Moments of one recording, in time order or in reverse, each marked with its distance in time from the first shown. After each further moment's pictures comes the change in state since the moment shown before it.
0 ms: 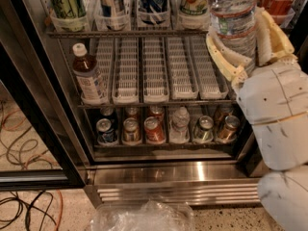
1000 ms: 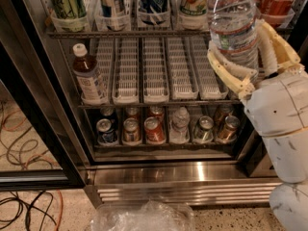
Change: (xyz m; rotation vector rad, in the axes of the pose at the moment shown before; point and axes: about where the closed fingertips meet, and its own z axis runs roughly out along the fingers) arm -0.004 -0.004 -0.019 -0.052 0.016 -0.016
